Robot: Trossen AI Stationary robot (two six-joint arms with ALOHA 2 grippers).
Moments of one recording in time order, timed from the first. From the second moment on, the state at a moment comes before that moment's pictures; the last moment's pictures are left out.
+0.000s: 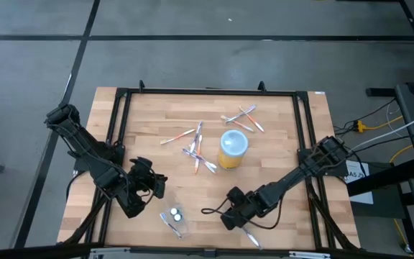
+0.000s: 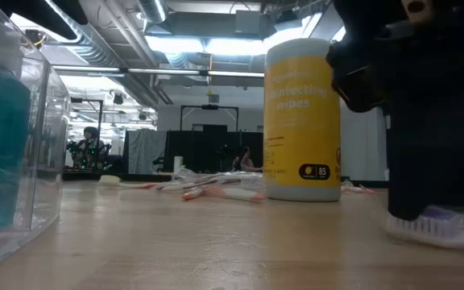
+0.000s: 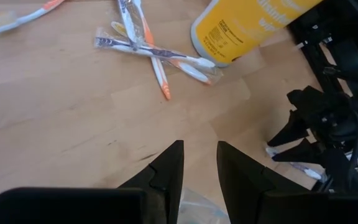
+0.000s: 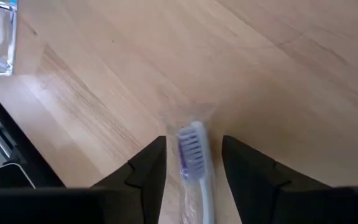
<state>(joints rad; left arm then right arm) -0.79 1.34 1.04 -0.91 -0.79 -1.90 0.62 1.94 1.15 -0.31 0.14 1.50</state>
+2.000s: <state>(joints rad) -0.79 1.34 1.04 -0.92 -0.81 -1.84 0.62 1.94 1.37 -0.63 0.03 1.25</state>
